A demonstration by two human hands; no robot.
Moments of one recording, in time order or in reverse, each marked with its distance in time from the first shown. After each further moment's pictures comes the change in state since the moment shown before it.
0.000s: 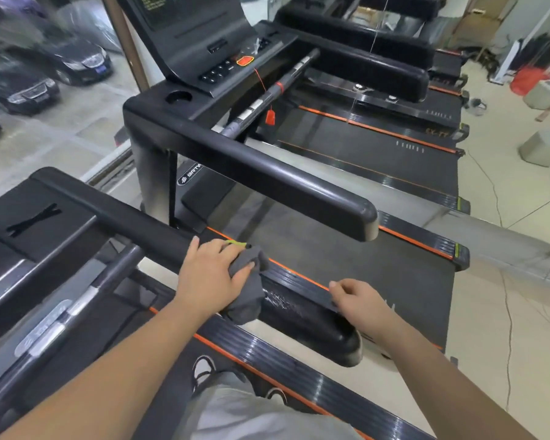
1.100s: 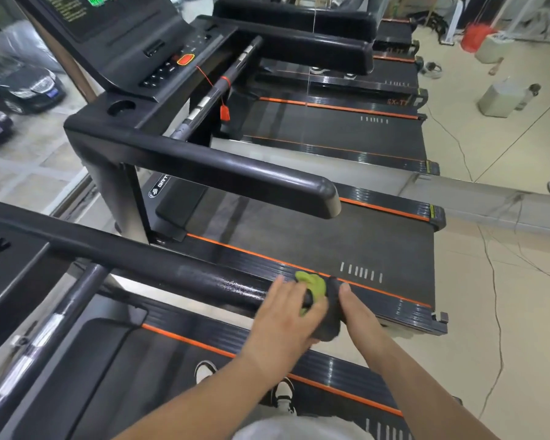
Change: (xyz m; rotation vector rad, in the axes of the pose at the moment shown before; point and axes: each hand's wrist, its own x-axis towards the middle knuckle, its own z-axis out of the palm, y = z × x) left_hand -0.060 0.174 0.020 -0.048 -0.140 0.536; right_hand -0.055 0.076 0.013 0.750 -0.041 0.127
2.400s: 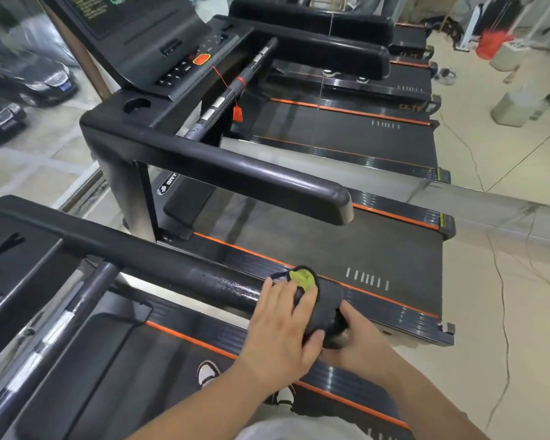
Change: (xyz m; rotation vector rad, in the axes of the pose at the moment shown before) left_hand -0.011 -0.012 -0.006 -0.100 0.097 -0.180; right_hand -0.001 0.002 0.006 -0.665 -0.059 -0.292
